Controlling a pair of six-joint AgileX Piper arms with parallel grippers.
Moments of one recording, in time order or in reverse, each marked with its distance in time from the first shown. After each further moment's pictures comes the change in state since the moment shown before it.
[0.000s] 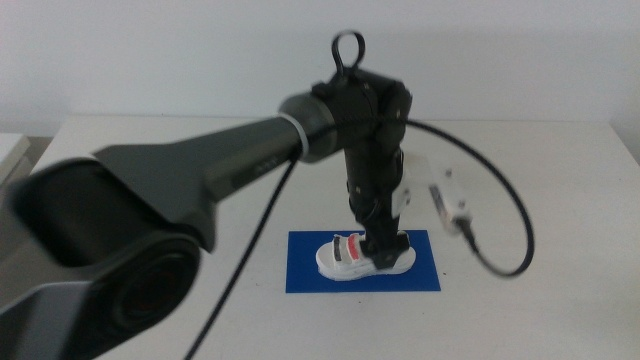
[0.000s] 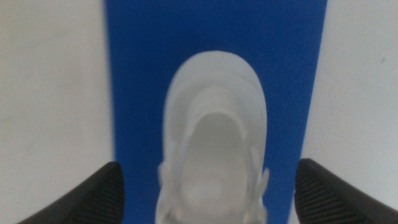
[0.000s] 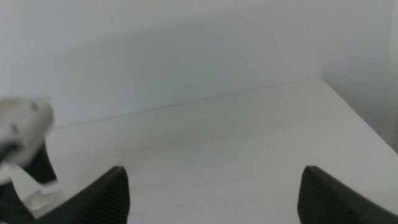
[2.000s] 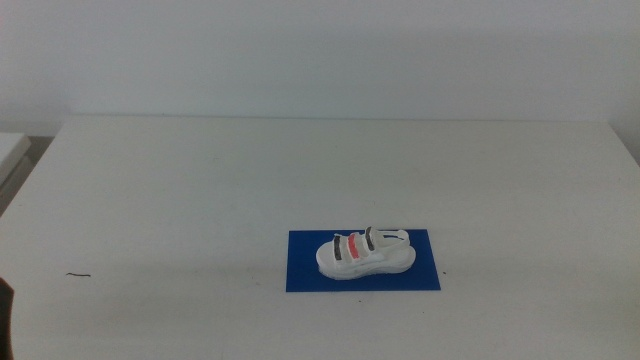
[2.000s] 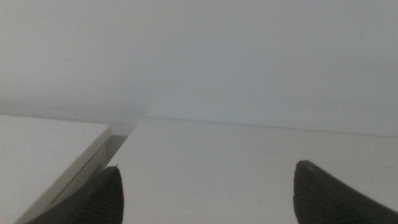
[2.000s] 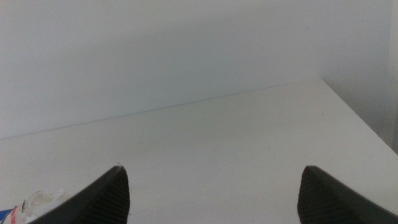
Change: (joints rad) left arm 0.791 -2.291 2.004 0.089 -1.106 -0.886; right arm 0.000 0.000 0.000 0.000 0.000 0.000
